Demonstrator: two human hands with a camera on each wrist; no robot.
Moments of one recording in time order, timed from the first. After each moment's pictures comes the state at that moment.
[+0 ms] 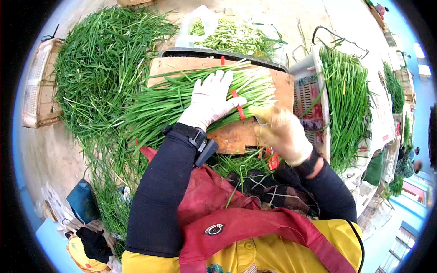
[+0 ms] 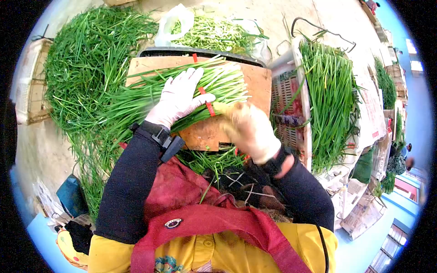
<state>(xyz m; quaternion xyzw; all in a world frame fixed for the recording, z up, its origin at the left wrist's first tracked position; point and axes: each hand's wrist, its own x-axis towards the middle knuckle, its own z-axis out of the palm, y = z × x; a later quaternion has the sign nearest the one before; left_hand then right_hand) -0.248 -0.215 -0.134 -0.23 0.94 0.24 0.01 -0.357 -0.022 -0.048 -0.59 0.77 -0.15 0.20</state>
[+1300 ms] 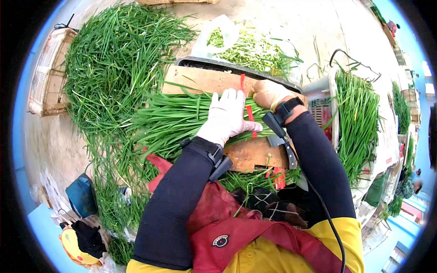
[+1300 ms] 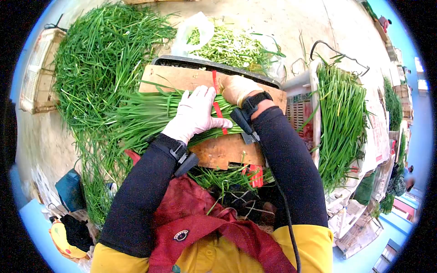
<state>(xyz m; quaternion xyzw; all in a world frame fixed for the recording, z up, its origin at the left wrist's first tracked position) -0.259 -0.221 -0.128 -0.26 0.94 0.23 0.02 -0.433 -0.182 -0.127 -0.56 0.77 0.07 0.30</state>
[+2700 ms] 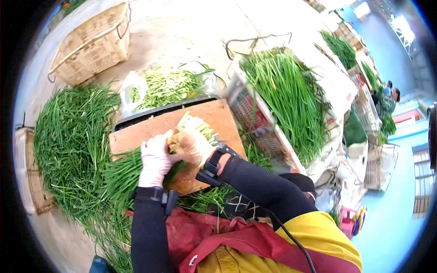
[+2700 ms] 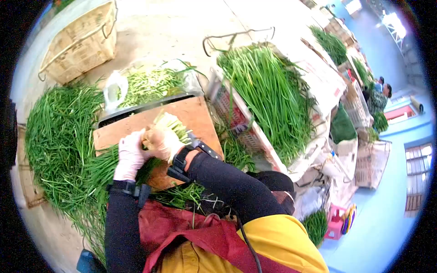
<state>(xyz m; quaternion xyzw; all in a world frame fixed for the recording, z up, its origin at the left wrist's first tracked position) -0.246 -0.214 -0.120 -0.19 0.96 0.22 -0.01 -0.354 -0.090 -0.099 -0.55 0.75 -0.37 0.04</state>
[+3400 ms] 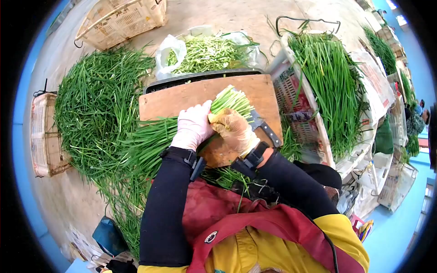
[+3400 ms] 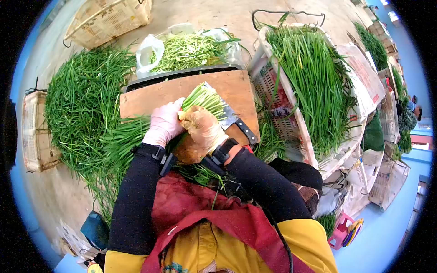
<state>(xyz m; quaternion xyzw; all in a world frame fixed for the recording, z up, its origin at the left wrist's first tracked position) -0.261 -0.210 -0.117 -0.22 0.95 0.20 0.12 -0.325 -0.065 -0.133 -0.43 0.68 -0.56 0.18</state>
